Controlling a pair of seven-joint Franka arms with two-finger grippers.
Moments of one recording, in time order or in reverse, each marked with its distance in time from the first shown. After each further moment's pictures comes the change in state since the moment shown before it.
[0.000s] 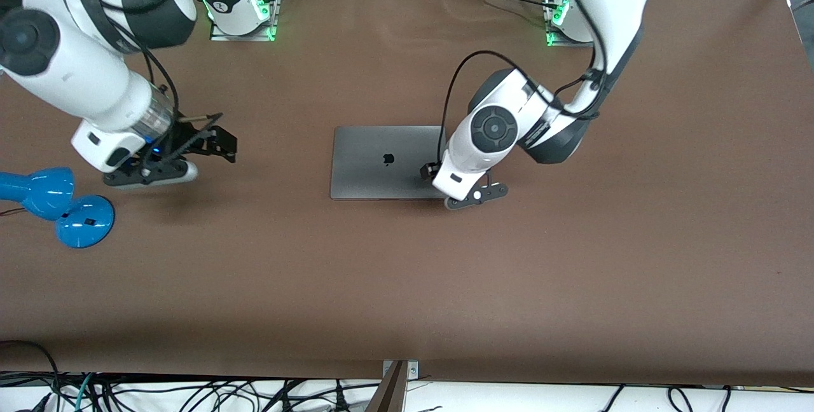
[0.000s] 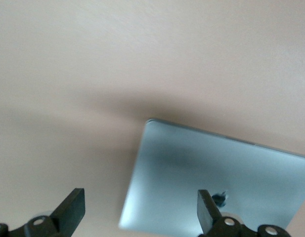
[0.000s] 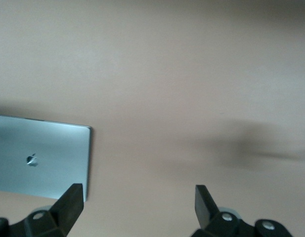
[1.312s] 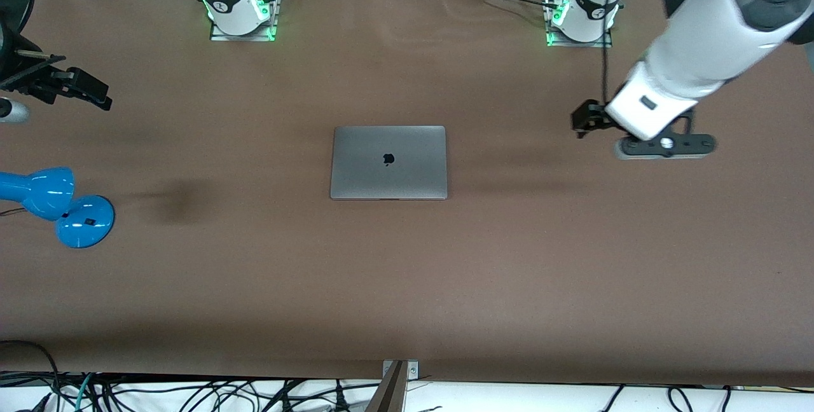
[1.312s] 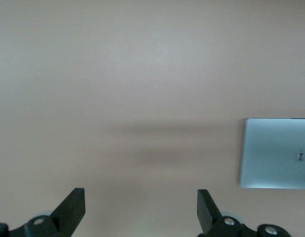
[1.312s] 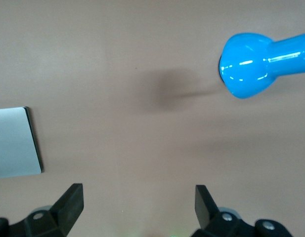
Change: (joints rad) left arm 0.236 -0.443 0.147 0.002 0.001 -0.395 0.610; right arm -0.116 -0.189 -0.157 -0.025 -0.023 -0.262 -0.053
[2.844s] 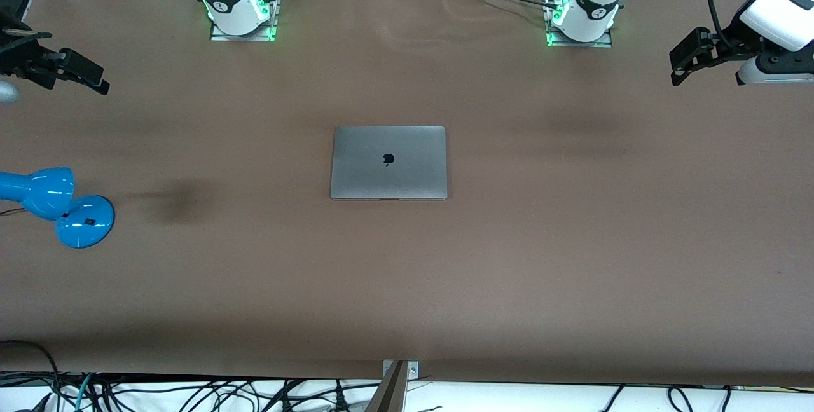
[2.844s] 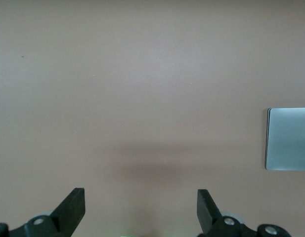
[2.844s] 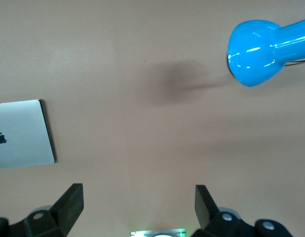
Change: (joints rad) left arm -0.101 -0.165 0.227 0.038 0.000 -0.154 0.147; right arm 0.000 -0.047 -0.013 -0.013 0.050 -0.034 -0.006
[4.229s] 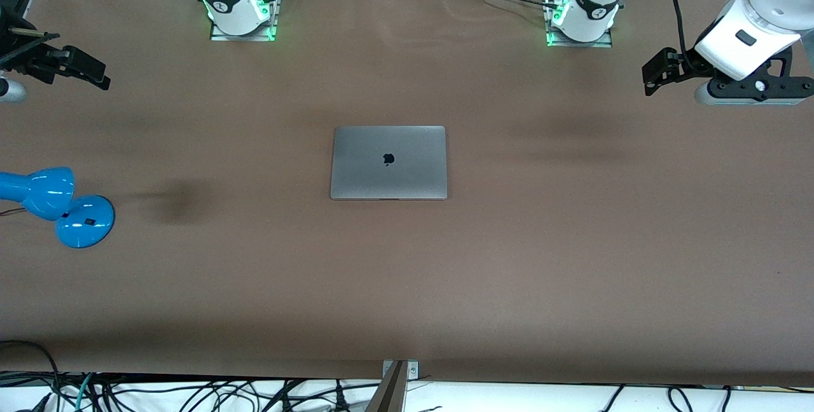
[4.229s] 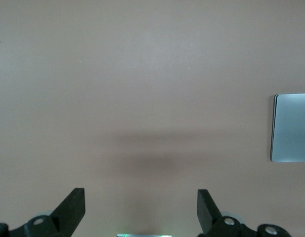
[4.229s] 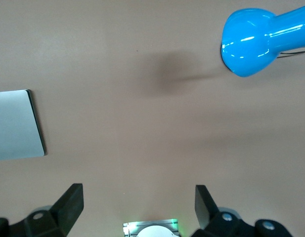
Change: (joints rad) left arm -0.009 -0.045 0.000 -0.188 -0.019 0.102 0.001; right arm 0.002 0.000 0.008 -0.001 -0.035 -0.038 0.000
